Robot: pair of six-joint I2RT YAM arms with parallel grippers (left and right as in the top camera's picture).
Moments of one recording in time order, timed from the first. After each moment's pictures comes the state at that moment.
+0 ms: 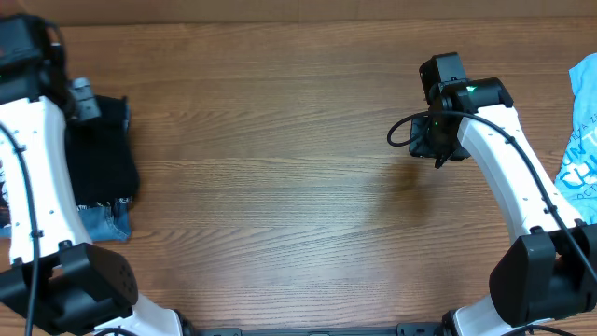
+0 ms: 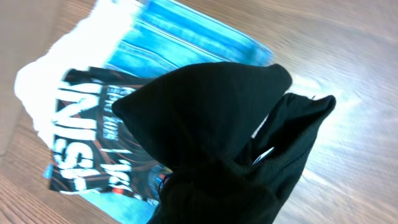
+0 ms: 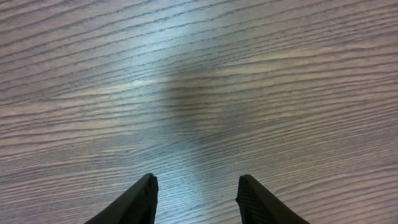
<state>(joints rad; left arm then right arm) 0.35 1.78 1.84 -1.16 -0.22 -0.05 0.16 1.73 1.48 -1.18 0.16 0.31</state>
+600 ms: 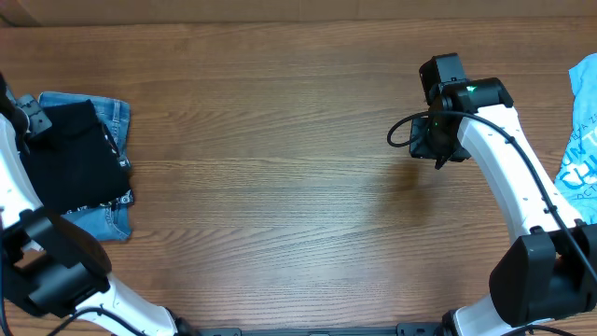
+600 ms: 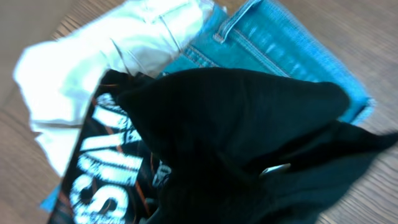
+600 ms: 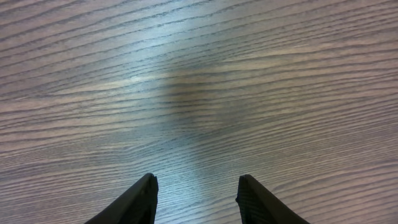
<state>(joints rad) 0.59 1.95 1.84 -1.02 -0.11 -0.05 0.16 1.73 1.48 -1.19 0.16 0.31</state>
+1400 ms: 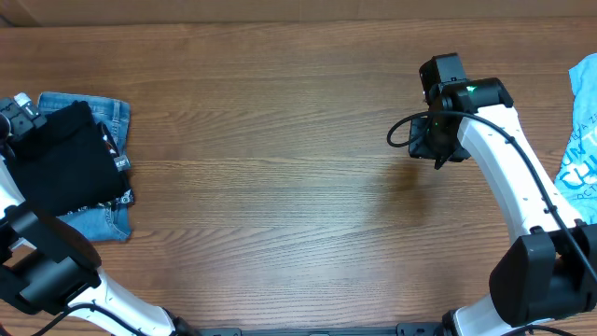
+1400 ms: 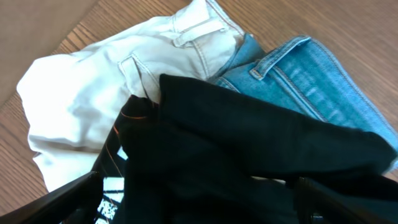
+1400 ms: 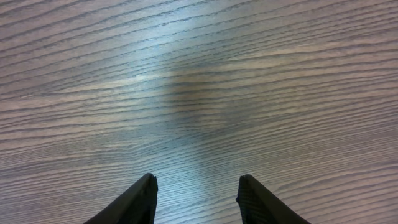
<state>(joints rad) 0.67 2.00 1.87 -0.94 -0.04 -0.08 0.16 1.73 1.48 -1.19 0.14 0.31</state>
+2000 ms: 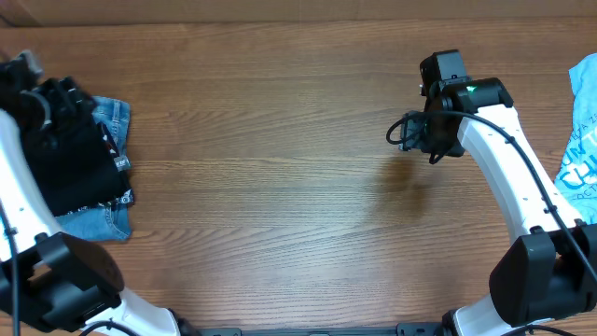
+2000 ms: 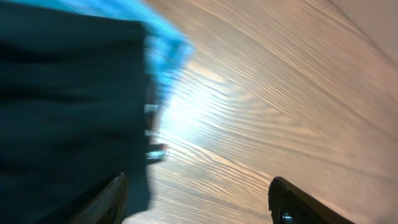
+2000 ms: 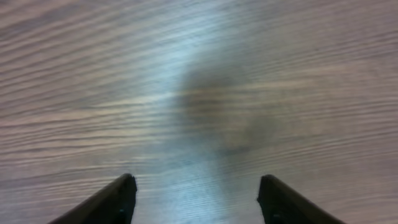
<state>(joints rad) 0.50 1.84 1.90 -1.24 0.36 -0.07 0.16 1.73 1.48 -1.10 0.06 0.31</state>
